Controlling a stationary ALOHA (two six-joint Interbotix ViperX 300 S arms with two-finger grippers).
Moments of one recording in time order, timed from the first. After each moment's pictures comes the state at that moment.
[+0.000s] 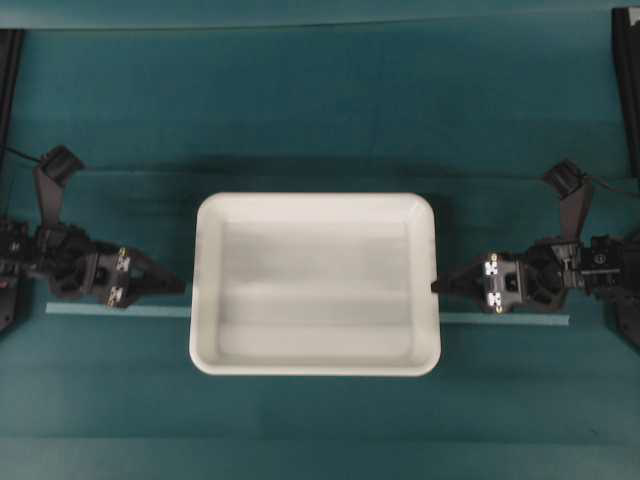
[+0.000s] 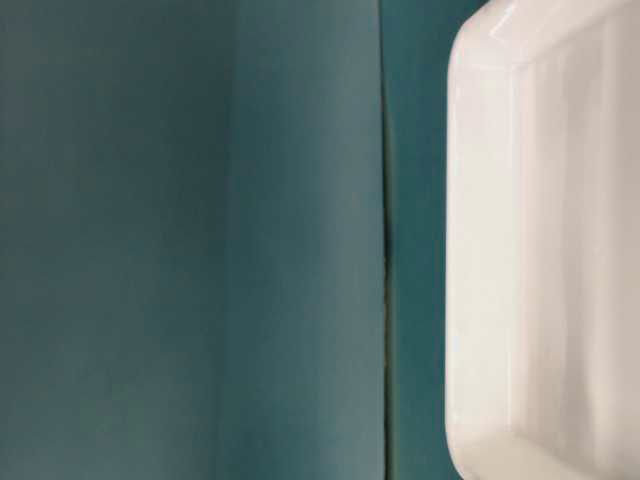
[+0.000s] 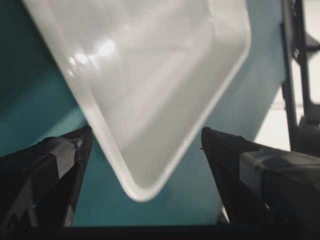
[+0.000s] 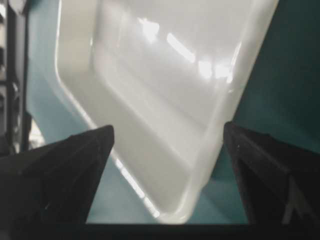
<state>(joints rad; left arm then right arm) -0.01 -0.43 1.27 0.03 -0.37 -1.27 0.11 -0.28 1.28 0.35 -0.50 1.08</state>
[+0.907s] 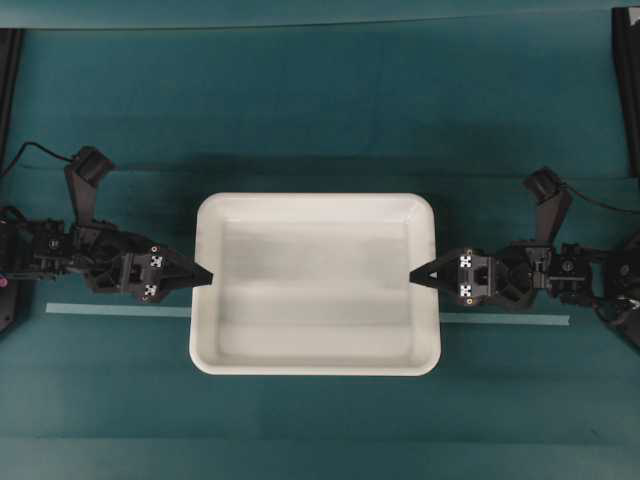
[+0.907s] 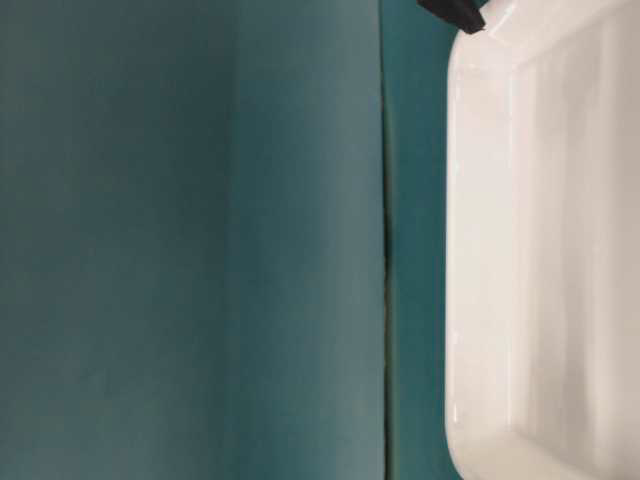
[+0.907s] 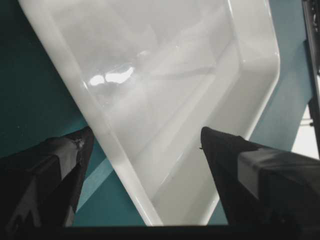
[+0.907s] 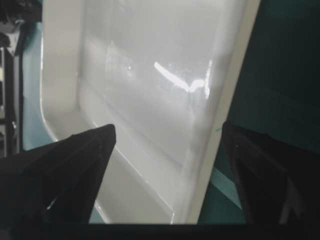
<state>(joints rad) 0.04 -0.17 1.24 0.03 -0.60 -1.17 0.10 -0.04 1.24 0.35 -0.72 1.17</state>
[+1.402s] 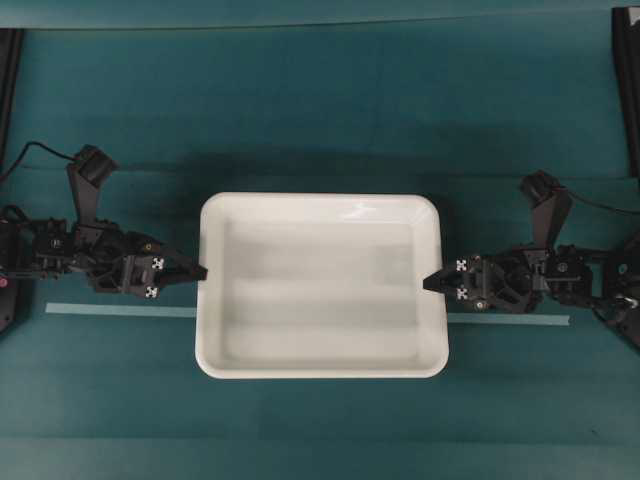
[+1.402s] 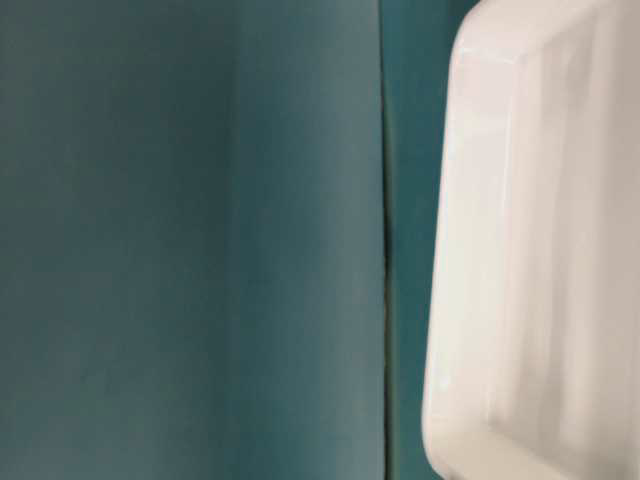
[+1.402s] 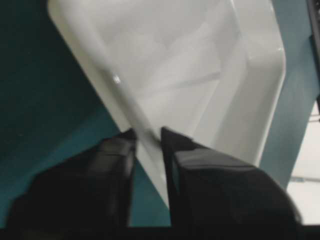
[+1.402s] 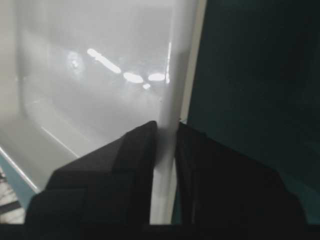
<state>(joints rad) 0.05 -0.17 1.23 0.03 -0.60 -1.12 0.10 -0.04 1.22 0.36 -0.56 1.19</state>
